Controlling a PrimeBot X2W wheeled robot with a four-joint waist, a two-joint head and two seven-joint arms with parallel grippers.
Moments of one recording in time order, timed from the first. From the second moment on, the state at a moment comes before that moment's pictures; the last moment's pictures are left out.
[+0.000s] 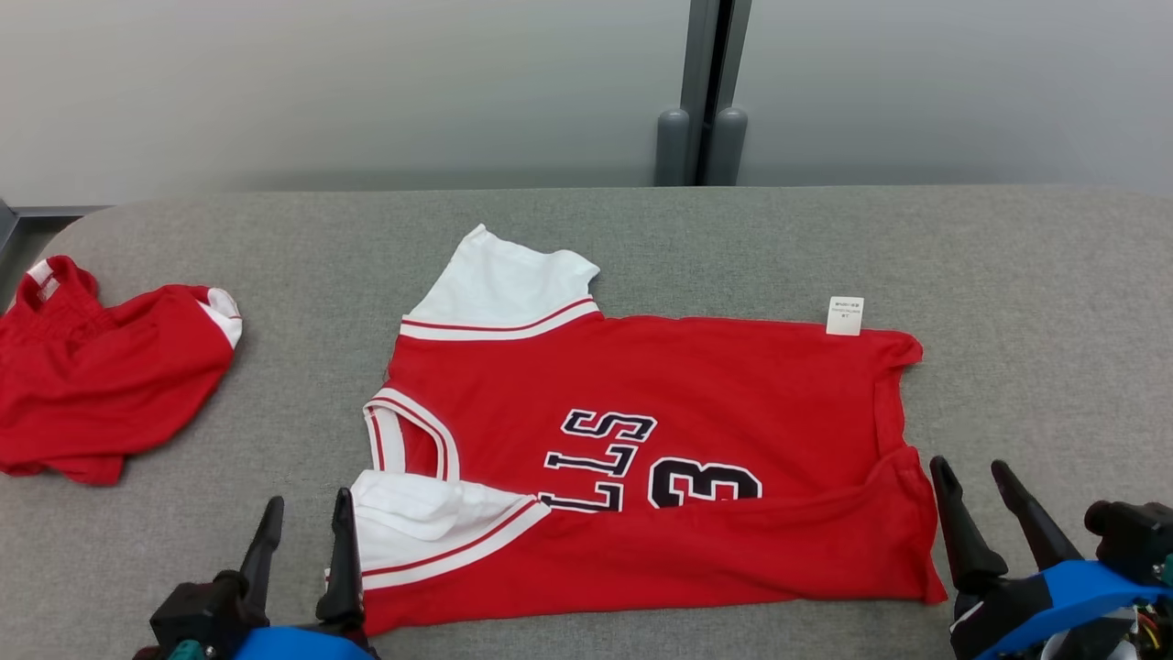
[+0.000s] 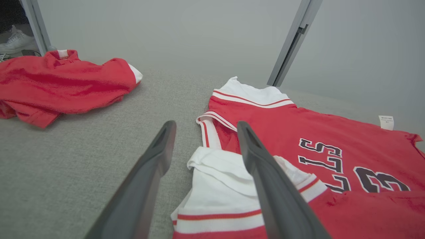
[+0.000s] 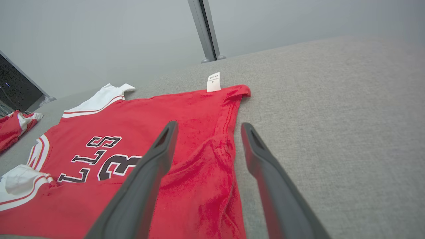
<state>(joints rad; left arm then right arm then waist) 0.04 0.28 -0.33 0.20 -0.56 0.12 -0.26 0.04 -0.09 -0.09 0.06 0.36 0.13 0.09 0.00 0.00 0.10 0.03</state>
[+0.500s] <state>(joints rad) -0.04 0.27 -0.20 0.15 -0.44 0.11 -0.26 -0.05 -0.07 -0.07 0.08 0.32 0.13 -0.05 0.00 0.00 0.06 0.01</state>
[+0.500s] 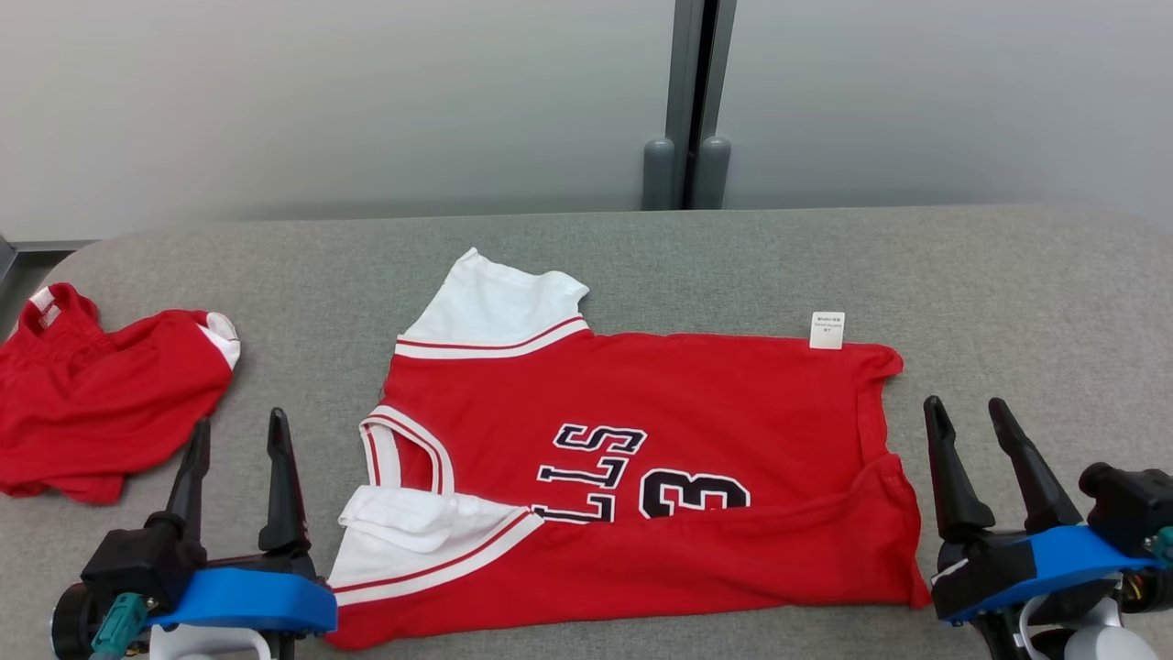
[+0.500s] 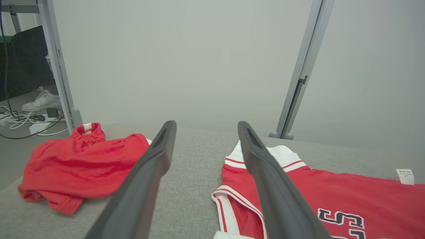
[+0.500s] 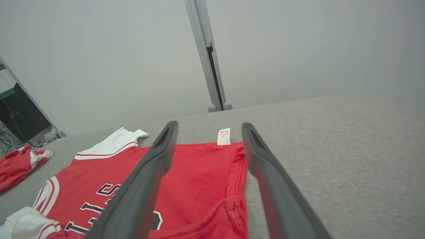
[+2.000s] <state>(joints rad) -0.86 0.39 -0.26 0.54 -0.37 -0.12 -0.03 -0.47 -0.12 -0.05 0.19 0.19 0.13 0.02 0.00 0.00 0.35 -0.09</state>
